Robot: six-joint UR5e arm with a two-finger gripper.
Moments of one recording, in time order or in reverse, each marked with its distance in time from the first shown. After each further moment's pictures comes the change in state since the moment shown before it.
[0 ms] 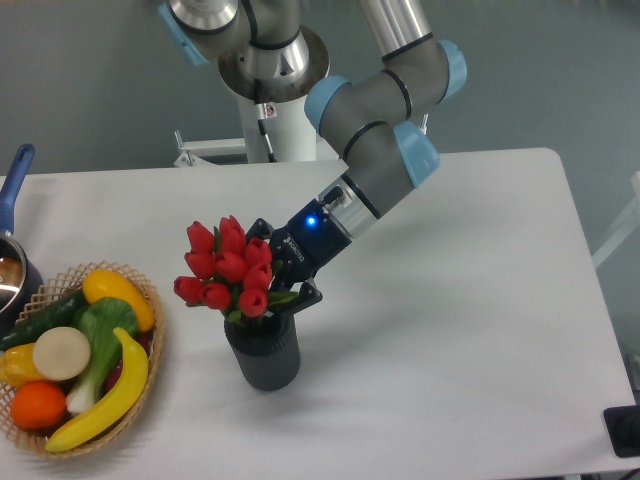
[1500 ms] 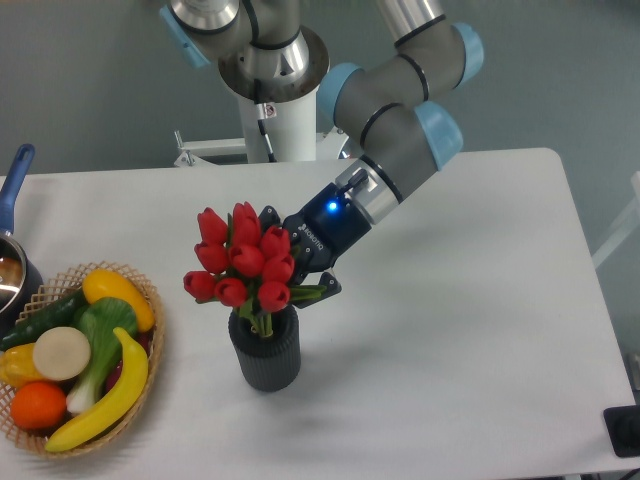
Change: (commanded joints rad) arm 0.040 0.057 0.098 0.000 -0.087 -0.291
